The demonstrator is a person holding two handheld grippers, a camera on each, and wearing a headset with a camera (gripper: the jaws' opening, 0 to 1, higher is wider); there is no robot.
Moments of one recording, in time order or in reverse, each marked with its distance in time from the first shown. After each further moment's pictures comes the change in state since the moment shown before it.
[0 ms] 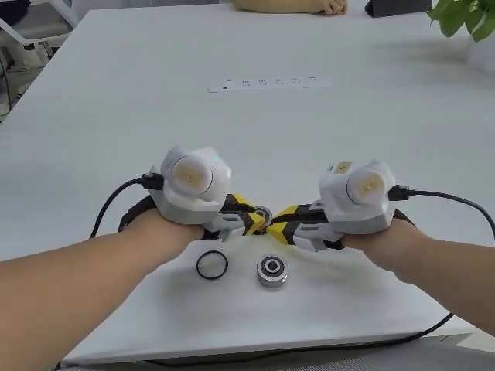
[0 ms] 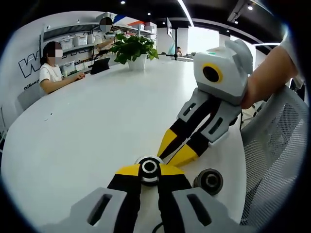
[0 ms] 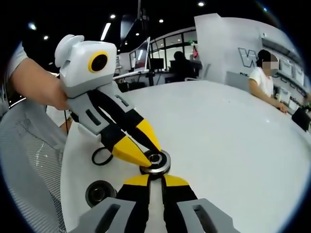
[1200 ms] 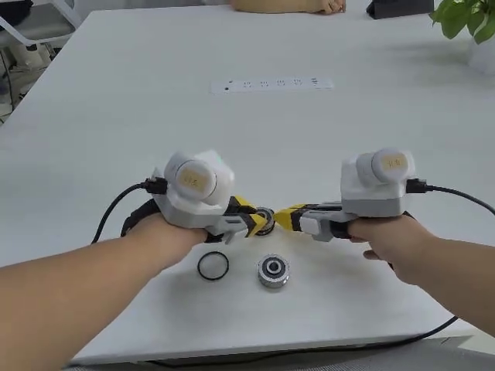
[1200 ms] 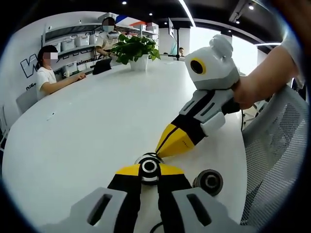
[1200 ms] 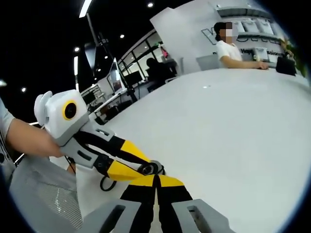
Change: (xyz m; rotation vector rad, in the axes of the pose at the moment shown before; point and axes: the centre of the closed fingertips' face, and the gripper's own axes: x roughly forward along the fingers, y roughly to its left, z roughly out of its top) left arm 0.000 0.001 -0.001 -0.004 -0.005 0.022; right arm -0.009 -0.004 0.015 0.377 -0.106 0.009
